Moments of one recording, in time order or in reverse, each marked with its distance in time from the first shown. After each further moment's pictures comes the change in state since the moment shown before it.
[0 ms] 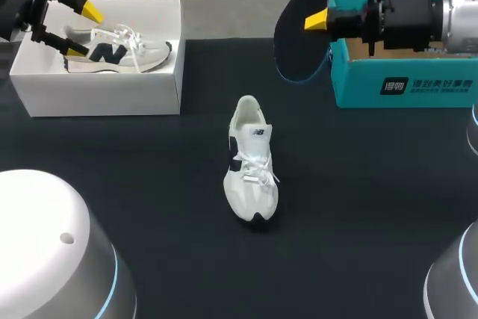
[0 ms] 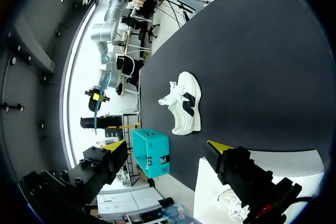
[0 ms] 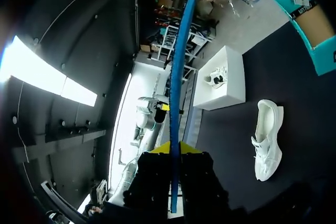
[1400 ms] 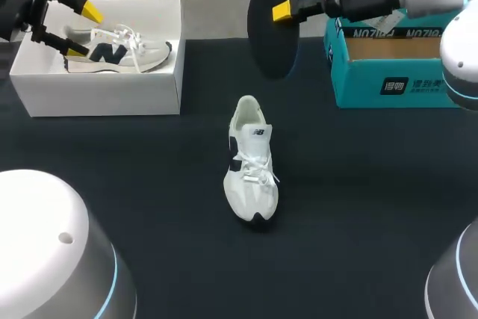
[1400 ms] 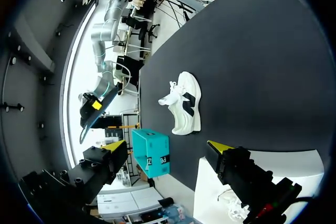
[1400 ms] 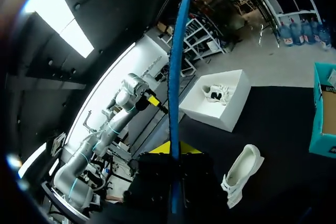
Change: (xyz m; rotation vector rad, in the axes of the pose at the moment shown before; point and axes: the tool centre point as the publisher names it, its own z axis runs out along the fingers) left arm 0.000 0.000 0.000 -0.001 0.000 0.000; right arm -0.015 0.029 0.056 0.084 -0.163 -0.473
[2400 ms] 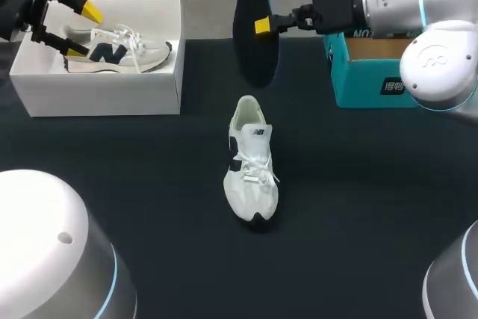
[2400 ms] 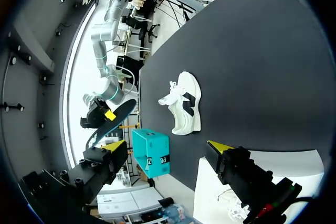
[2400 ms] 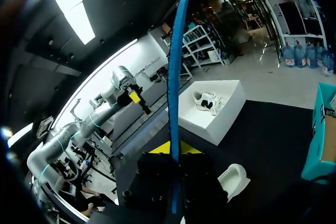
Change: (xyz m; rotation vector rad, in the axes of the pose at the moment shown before) left arm 0.000 0.000 0.000 0.000 0.000 0.000; right arm -0.050 0.000 0.053 -0.034 -0.059 -0.144
